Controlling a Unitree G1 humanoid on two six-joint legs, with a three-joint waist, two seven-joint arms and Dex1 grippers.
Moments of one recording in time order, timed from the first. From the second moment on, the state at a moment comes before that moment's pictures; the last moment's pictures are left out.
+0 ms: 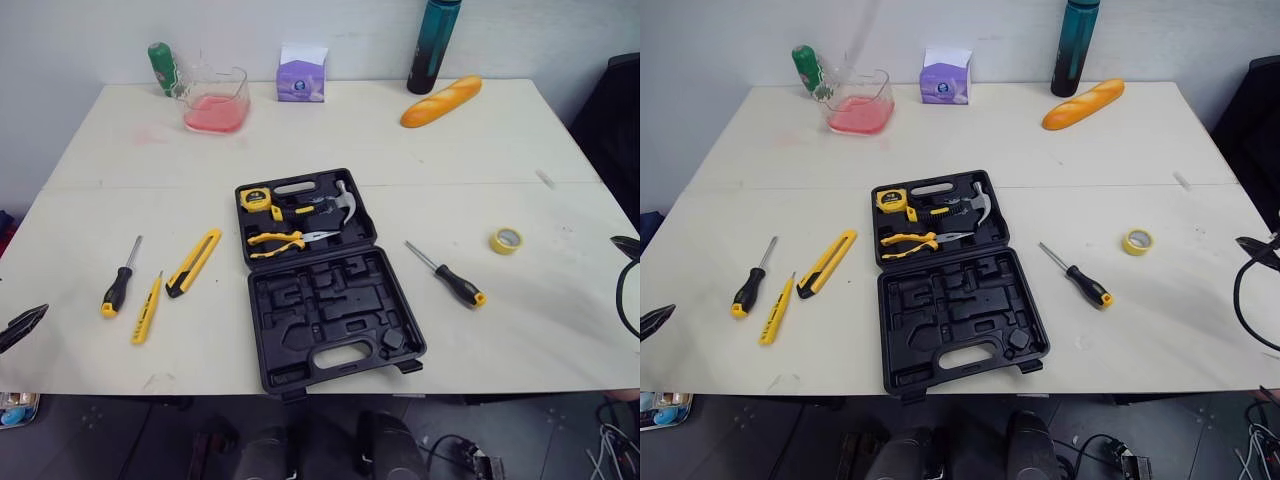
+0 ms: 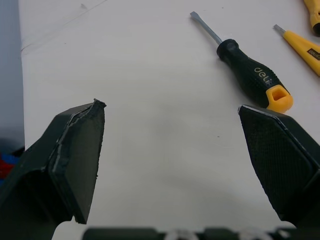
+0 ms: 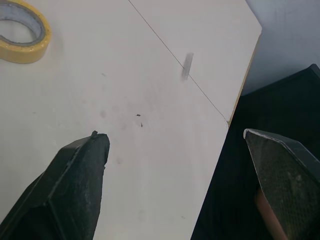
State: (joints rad) left arm 0.08 1.03 0.71 0.62 -0.39 -0.15 -0.99; right arm -0.68 -1.21 -0.20 1.09 -0.02 -0.43 0.98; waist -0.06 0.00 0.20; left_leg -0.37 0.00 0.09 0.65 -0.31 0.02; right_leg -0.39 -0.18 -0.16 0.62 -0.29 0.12
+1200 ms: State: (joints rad) left arm -0.15 0.77 0.15 -0.12 -0.38 0.41 -0.80; right arm -0.59 -0.74 0.06 0.27 0.13 0.08 1.09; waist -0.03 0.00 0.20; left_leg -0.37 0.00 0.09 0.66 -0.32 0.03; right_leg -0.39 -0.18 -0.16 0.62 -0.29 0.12
